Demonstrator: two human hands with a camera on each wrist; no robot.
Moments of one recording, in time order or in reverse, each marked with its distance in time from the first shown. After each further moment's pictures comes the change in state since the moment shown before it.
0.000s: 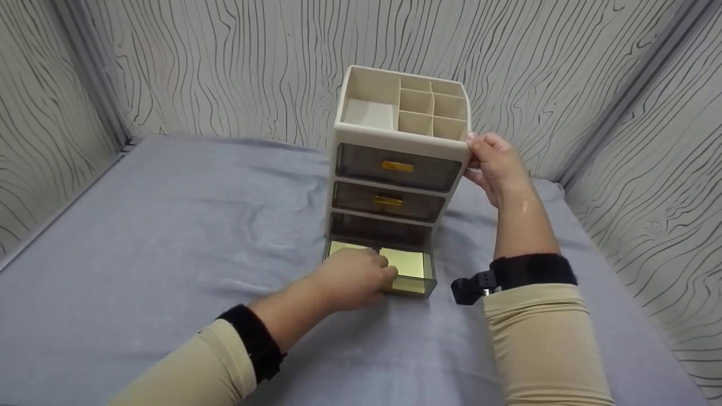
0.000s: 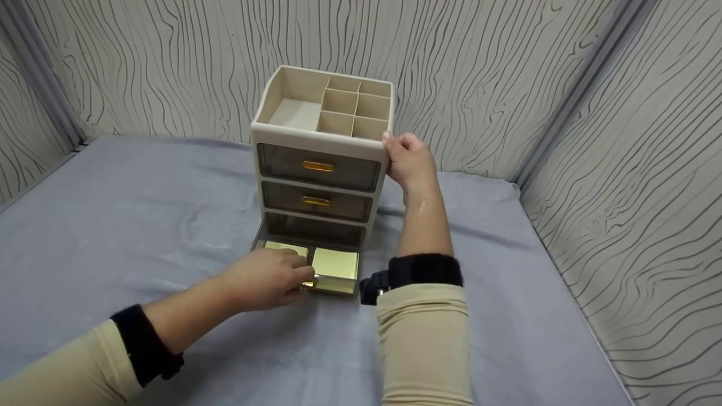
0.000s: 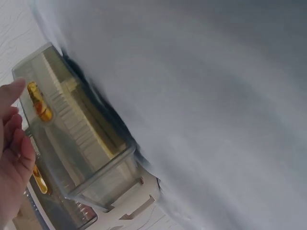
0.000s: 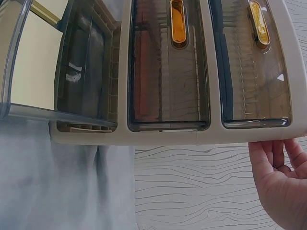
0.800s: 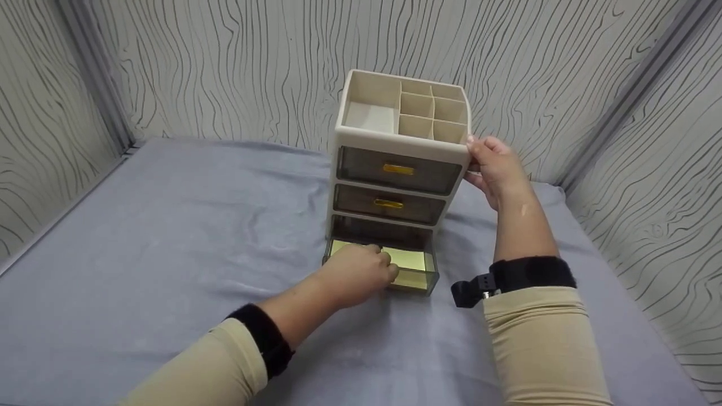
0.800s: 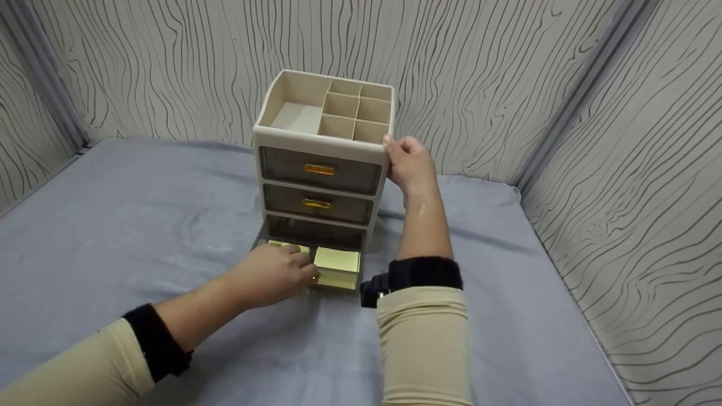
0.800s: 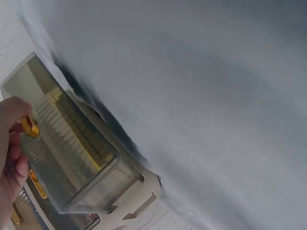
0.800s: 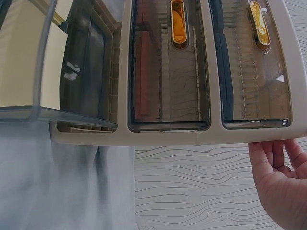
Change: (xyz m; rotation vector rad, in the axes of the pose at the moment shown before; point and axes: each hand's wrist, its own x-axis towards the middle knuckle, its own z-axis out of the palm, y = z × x) left_hand 0.008 -0.002 0.004 0.205 0.064 0.024; right_hand 0.000 0.000 0.000 -0.020 -0.001 0.011
